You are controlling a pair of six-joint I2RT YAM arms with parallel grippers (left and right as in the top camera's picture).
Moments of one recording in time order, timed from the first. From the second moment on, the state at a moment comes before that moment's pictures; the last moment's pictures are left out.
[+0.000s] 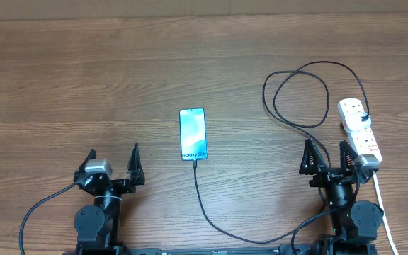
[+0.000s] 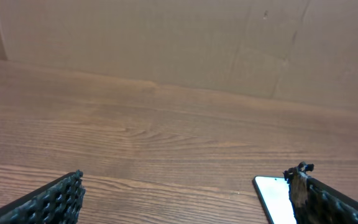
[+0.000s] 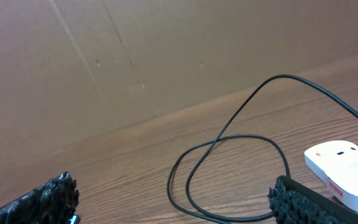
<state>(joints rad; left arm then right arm) -0.01 0.01 0.01 -0.08 -0.02 -0.16 -0.11 0.01 0.02 -0.02 -0.18 0.36</state>
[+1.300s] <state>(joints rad) 0.01 0.01 0.01 -0.08 0.00 -0.10 -0.11 0.01 0.02 -0.02 -0.18 0.36</state>
